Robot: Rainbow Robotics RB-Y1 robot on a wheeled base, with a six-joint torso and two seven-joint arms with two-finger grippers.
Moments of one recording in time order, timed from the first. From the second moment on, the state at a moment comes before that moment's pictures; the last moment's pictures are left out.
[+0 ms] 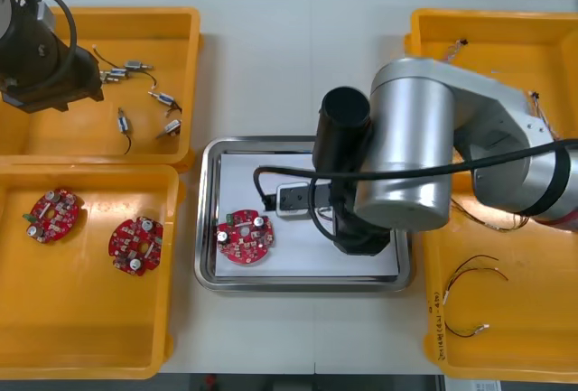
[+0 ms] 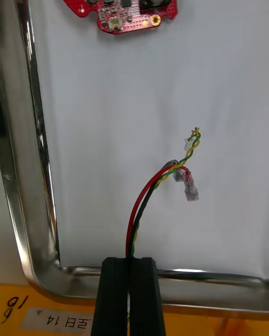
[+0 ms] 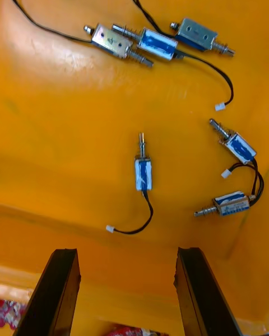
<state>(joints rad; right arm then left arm) -0.95 -0.66 0.95 -2.06 -0.84 1.74 1.78 -0.75 0.95 -0.26 -1.62 0.87 1.56 -0.80</state>
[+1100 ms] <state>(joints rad) -0.81 -0.57 1.03 -1.92 -0.67 1.64 1.87 -0.77 0.87 -0.39 -1.38 0.88 1.31 -0.83</state>
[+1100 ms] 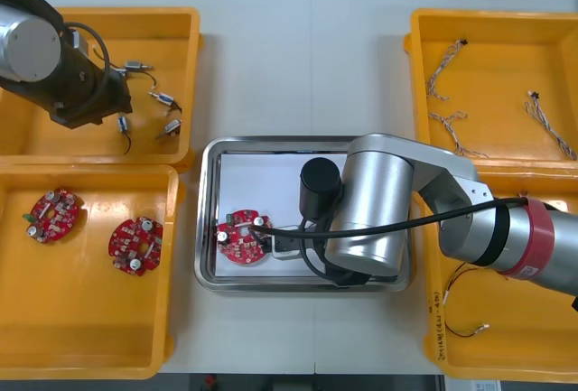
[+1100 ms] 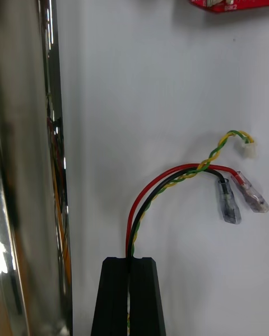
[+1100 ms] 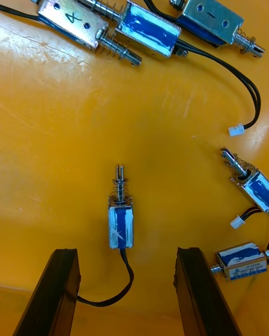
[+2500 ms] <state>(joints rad) -0.79 -0.53 0.76 -2.08 -0.64 1.85 1.82 -0.77 0.87 -0.55 -1.30 0.84 1.15 -0.83</state>
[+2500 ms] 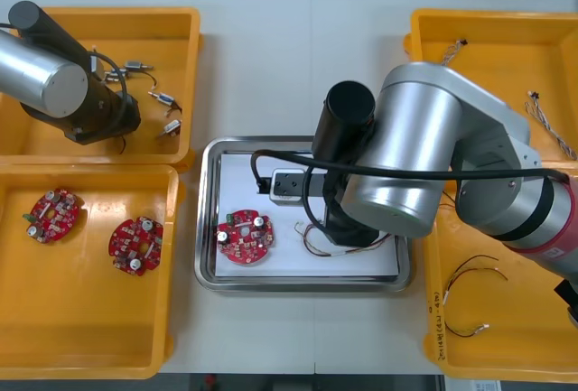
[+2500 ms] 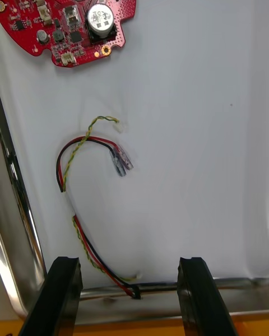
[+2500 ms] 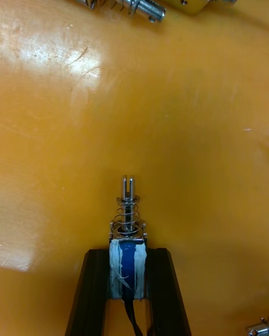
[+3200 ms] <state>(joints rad) -0.79 -0.52 0.35 -2.13 -0.64 1.92 1.80 -0.79 0.87 -0.47 -1.30 0.84 1.28 -0.83</state>
